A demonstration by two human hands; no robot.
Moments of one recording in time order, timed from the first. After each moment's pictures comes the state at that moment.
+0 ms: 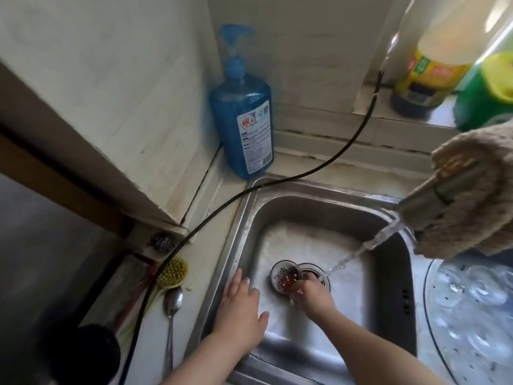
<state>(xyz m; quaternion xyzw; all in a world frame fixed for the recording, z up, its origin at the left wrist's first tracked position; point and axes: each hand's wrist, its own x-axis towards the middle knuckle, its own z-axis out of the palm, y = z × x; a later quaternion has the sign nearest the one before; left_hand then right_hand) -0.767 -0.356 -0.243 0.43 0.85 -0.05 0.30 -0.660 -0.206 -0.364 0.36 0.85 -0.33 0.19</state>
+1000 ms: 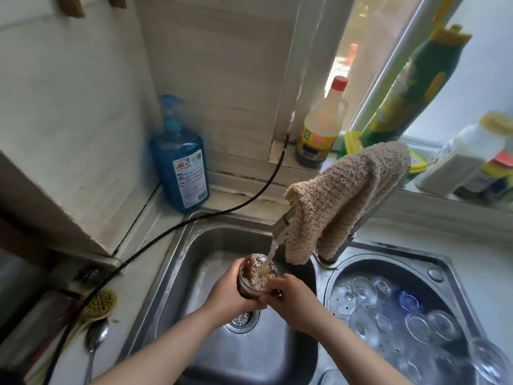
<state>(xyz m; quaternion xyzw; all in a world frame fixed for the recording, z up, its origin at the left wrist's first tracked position) -0.726 -0.254 -0.213 0.32 0.73 0.43 0.43 -0.589 -0.158 -0.165 0.33 0.88 -0.34 0.03</state>
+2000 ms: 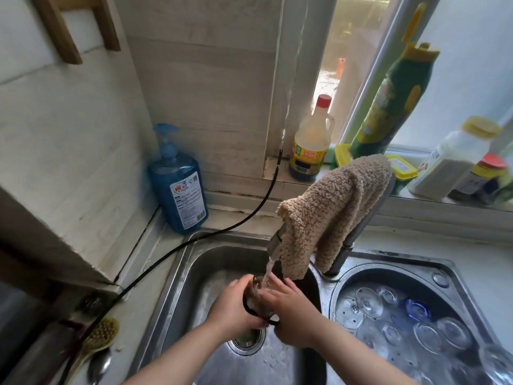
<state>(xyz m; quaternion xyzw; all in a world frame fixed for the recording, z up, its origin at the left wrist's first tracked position) -0.734 -0.243 -0.193 0.44 0.78 0.29 0.34 -0.596 -0.149 -0.163 0.19 0.95 -0.19 0.13</state>
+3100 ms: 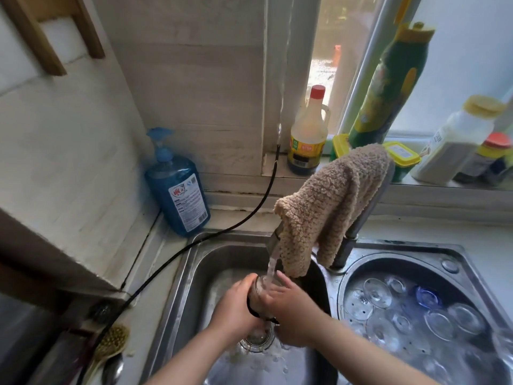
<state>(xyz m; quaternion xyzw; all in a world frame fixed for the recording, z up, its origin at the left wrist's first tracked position) -0.736 -0.248 -0.196 0.44 0.79 0.28 0.33 -0.608 -0.155 -0.168 0.14 0.97 -0.15 0.13</state>
